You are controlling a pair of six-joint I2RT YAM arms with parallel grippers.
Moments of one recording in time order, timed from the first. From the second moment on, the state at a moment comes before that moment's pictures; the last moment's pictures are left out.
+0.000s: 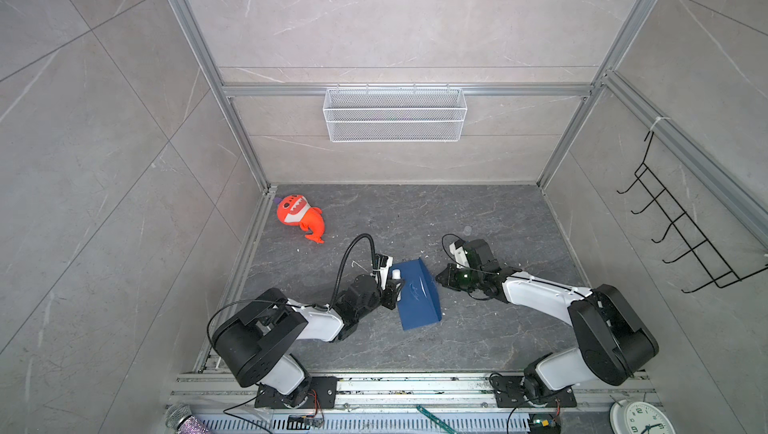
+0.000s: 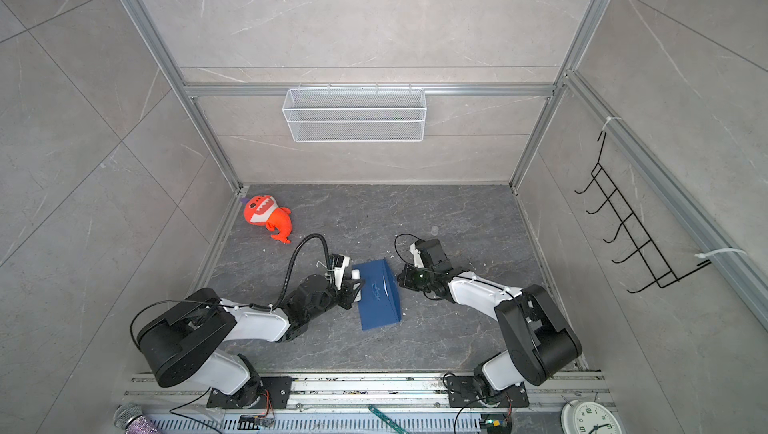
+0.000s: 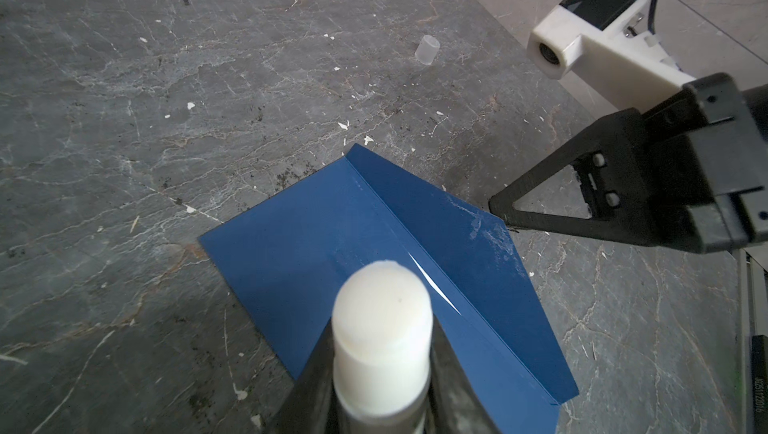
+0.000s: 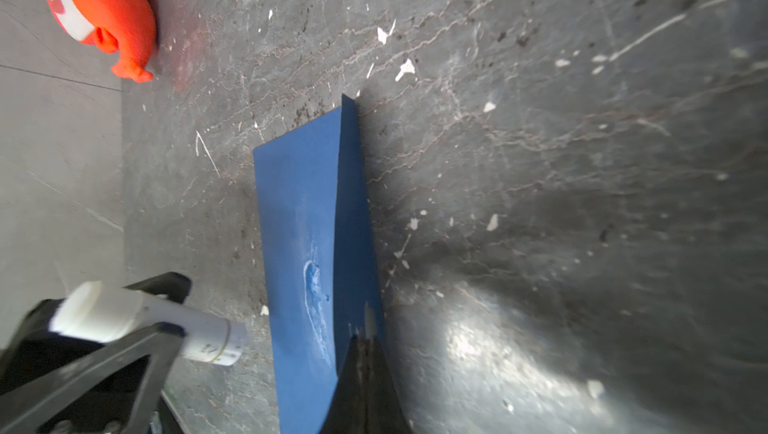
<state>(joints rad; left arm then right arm) -0.80 1.55 0.38 0.77 0.02 -0.41 0.47 1.50 0.68 -0.04 -0.37 0.66</state>
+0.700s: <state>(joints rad) -0.79 1.68 0.38 0.90 0.00 -0.47 0.53 1.61 0.68 0.07 -0.43 0.73</state>
